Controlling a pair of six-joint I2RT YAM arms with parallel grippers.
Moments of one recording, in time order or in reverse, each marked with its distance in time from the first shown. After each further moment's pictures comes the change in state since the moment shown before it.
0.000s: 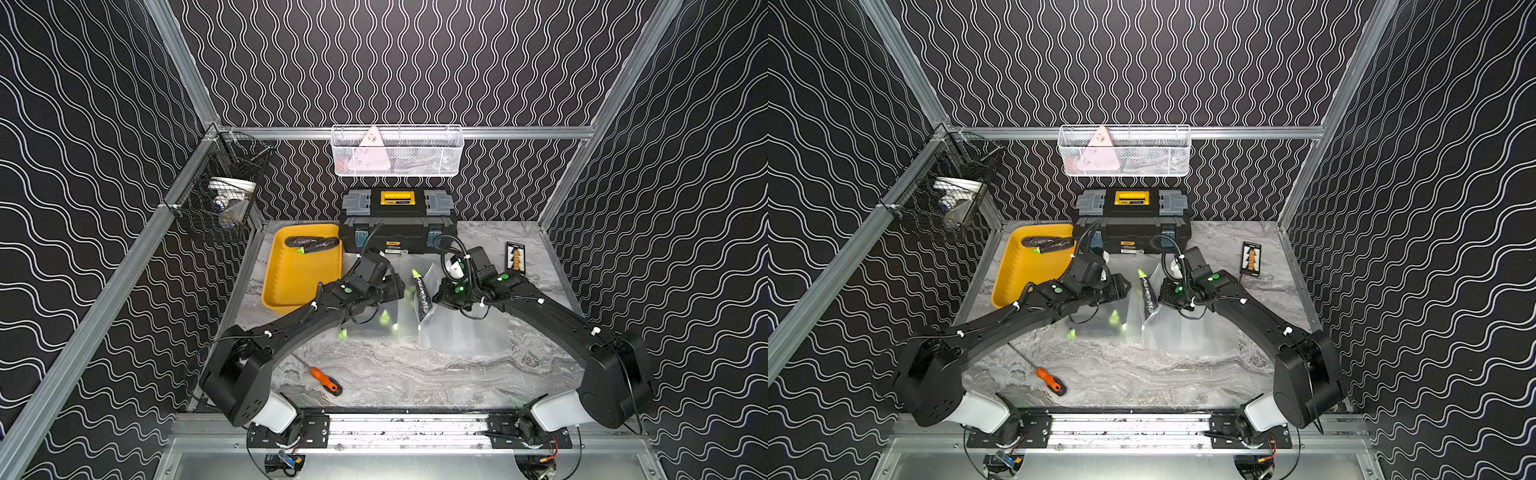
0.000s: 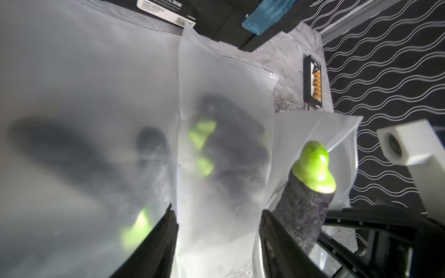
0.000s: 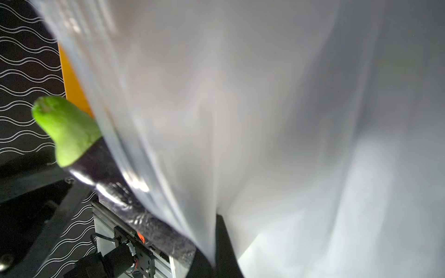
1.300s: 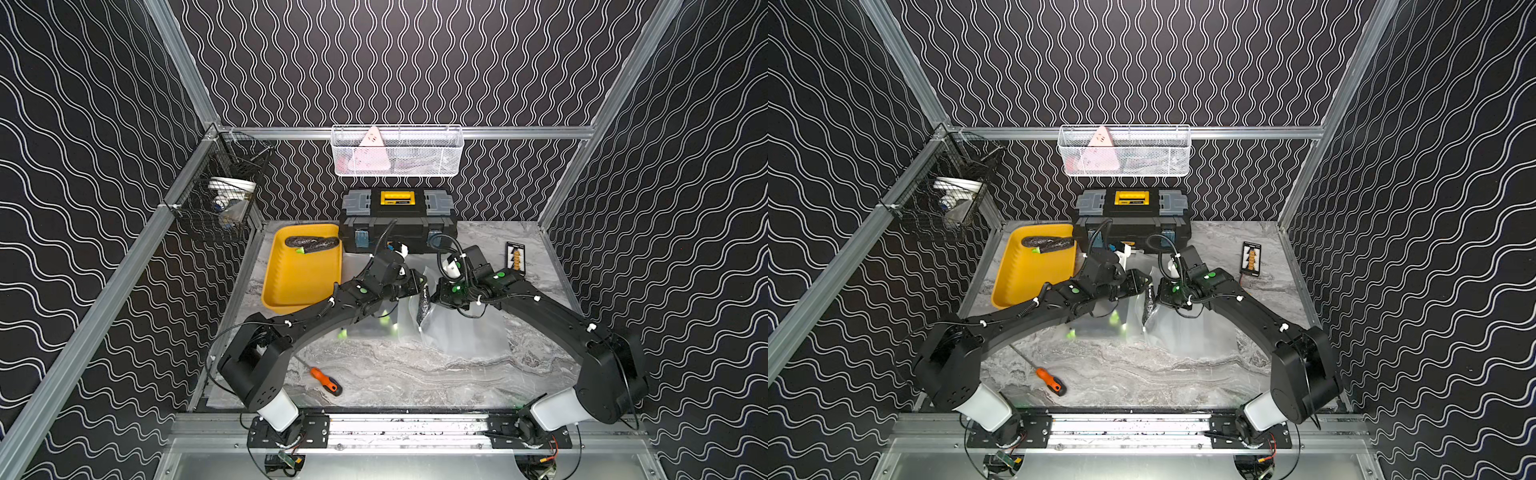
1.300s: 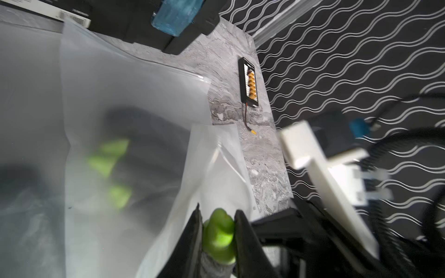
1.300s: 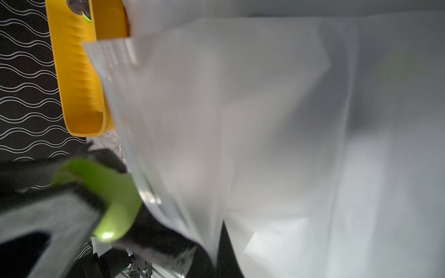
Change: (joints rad) left arm -0.086 0.129 0.072 0.251 0.092 -0.044; right arm 0.018 0.013 0.034 -0.023 0.015 -0.007
